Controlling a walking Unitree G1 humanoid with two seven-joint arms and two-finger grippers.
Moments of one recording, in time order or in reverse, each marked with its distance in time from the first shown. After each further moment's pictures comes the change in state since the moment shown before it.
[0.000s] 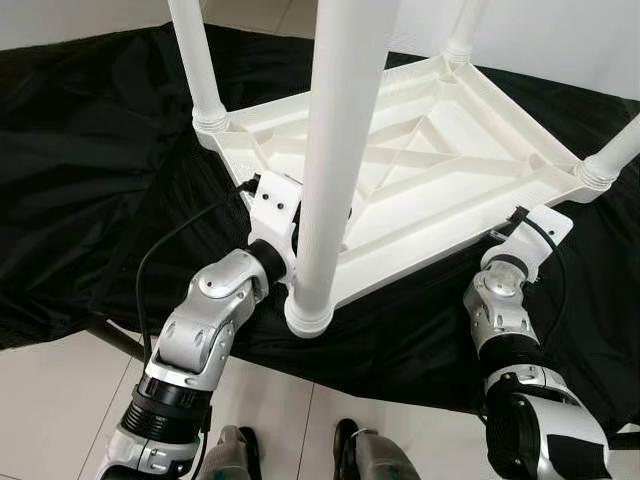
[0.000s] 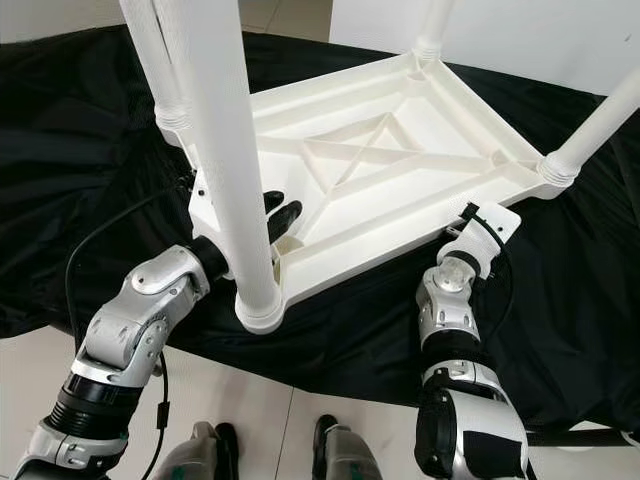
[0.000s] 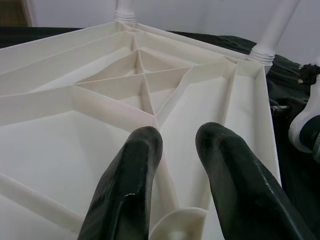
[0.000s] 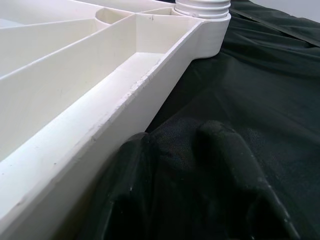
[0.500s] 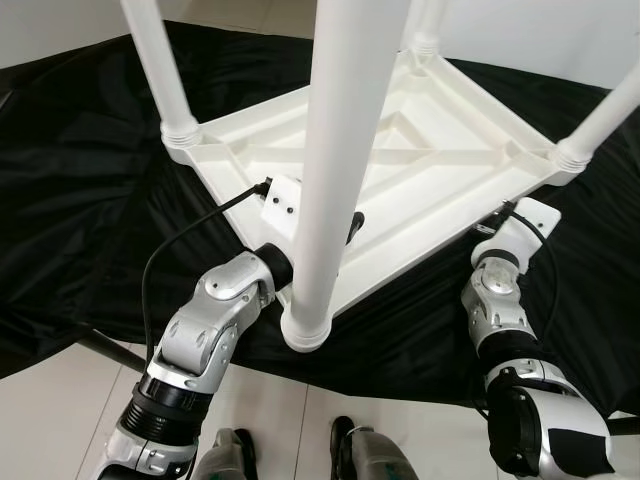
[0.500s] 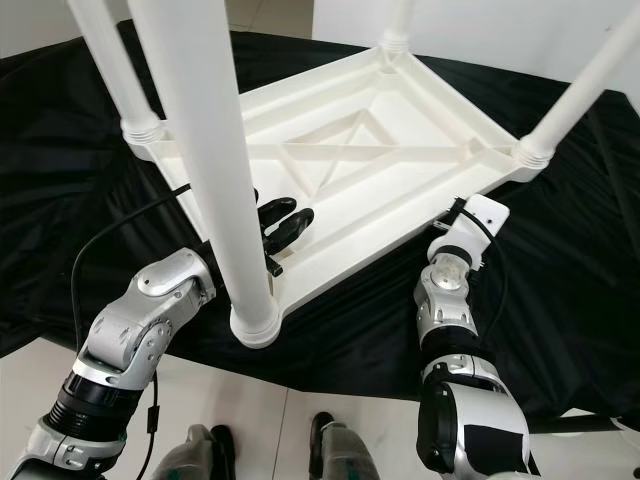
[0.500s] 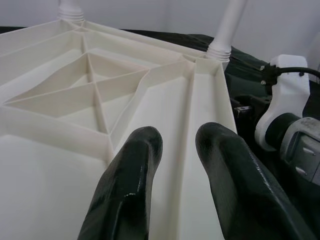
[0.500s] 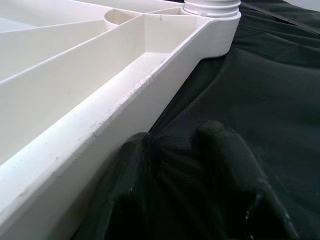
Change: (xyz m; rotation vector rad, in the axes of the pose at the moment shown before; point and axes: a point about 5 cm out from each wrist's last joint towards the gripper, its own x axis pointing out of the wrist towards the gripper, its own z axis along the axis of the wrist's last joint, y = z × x) left arm 0.005 -0.009 0.004 -0.011 -0.003 -0.070; right arm -0.003 0.021 0.000 0.010 -0.013 0.199
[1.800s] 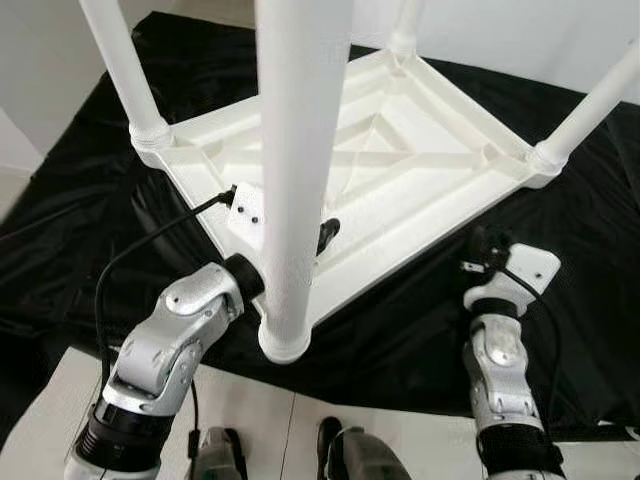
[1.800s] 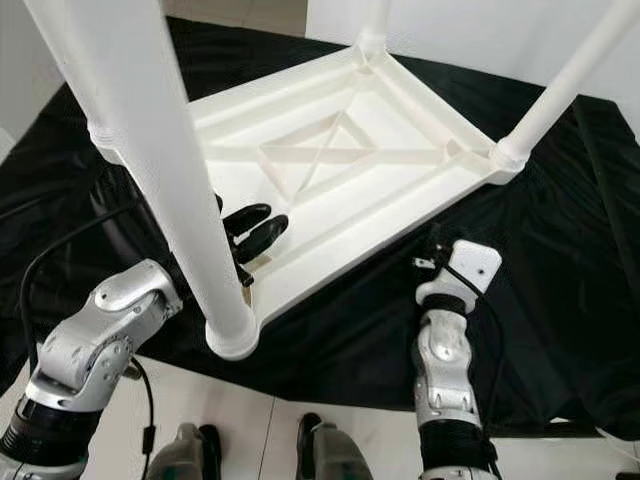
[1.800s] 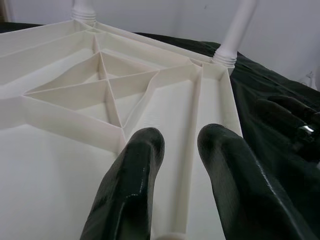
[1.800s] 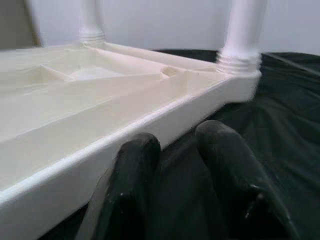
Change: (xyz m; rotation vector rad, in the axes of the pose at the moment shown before) left arm -0.036 0.009 0.002 -0.010 0.003 0.041; right arm -0.078 -0.034 0.008 0.034 -0.257 0.237
